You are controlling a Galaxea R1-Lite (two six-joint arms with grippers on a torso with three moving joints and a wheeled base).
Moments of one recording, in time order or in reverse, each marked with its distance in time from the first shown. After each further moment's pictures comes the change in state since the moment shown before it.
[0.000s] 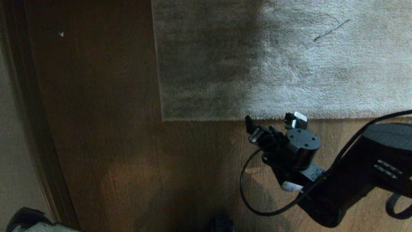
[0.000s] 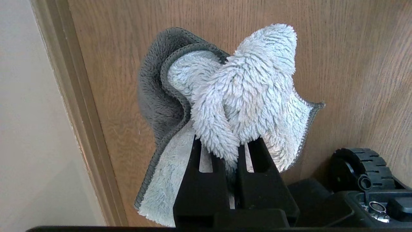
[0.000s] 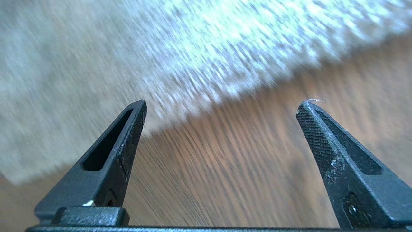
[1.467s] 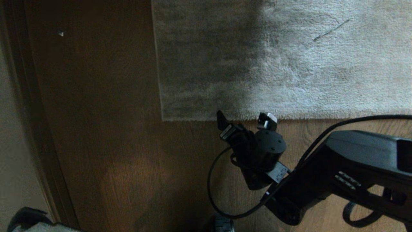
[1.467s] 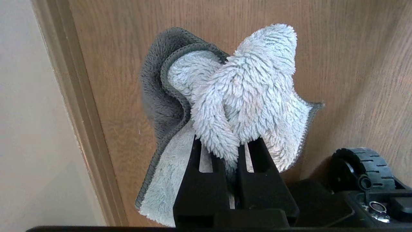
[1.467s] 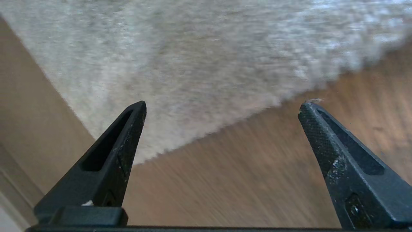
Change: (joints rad) left arm 0.000 0.000 0.000 0.000 0.000 0.000; right arm 0.146 0.123 -0.238 0.000 0.005 0.131
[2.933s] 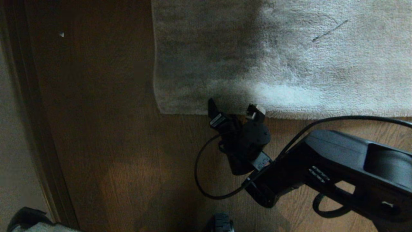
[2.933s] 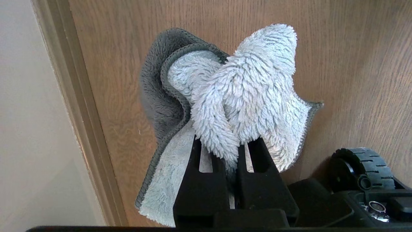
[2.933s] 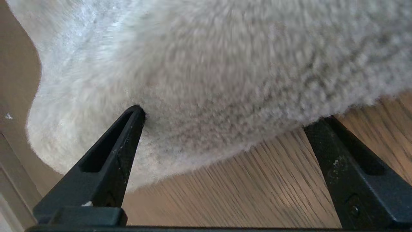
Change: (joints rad) left arm 0.000 0.000 0.000 0.000 0.000 0.000; right arm -0.029 0.111 -0.271 0.001 0.004 -0.041
